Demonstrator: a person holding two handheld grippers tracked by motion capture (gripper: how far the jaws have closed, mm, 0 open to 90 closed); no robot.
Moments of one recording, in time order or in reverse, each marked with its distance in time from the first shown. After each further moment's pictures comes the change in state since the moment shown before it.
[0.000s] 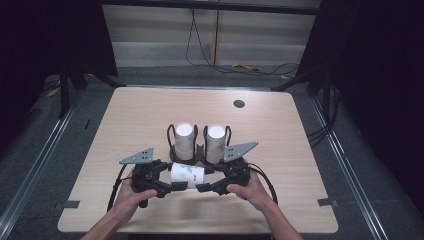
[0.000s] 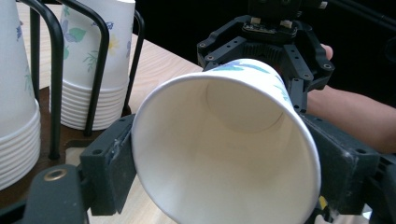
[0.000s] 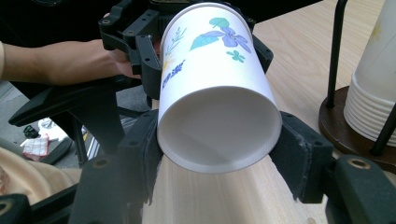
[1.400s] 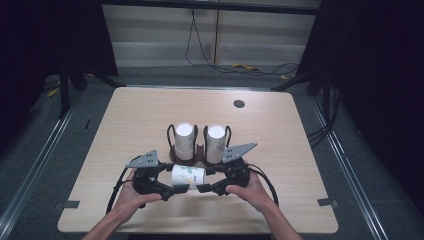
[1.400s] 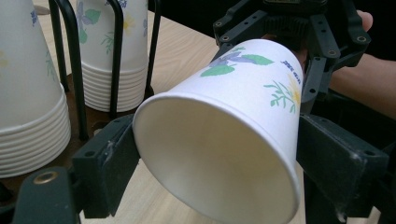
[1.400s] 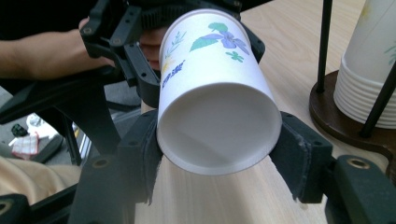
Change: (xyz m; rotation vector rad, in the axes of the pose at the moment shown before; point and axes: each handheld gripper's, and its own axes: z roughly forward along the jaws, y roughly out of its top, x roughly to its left) left arm -0.008 0.000 0.005 0.096 0.118 0.061; right arm 0.000 -0.003 0.001 0.036 -0.042 0.022
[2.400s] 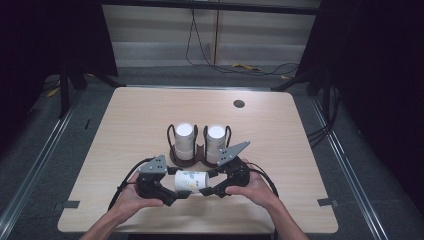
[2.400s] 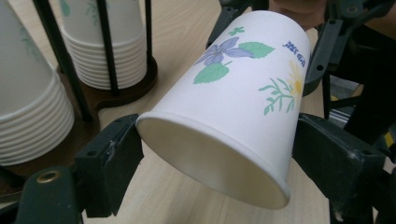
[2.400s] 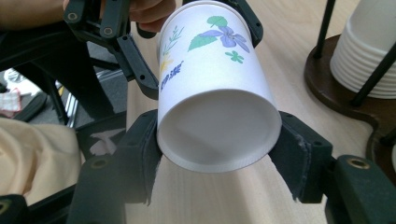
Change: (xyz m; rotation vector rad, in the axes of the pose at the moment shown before) left arm -0.007 0.000 0.010 0.151 0.054 0.107; right arm 0.003 0.007 0.001 0.191 -0.045 -0.053
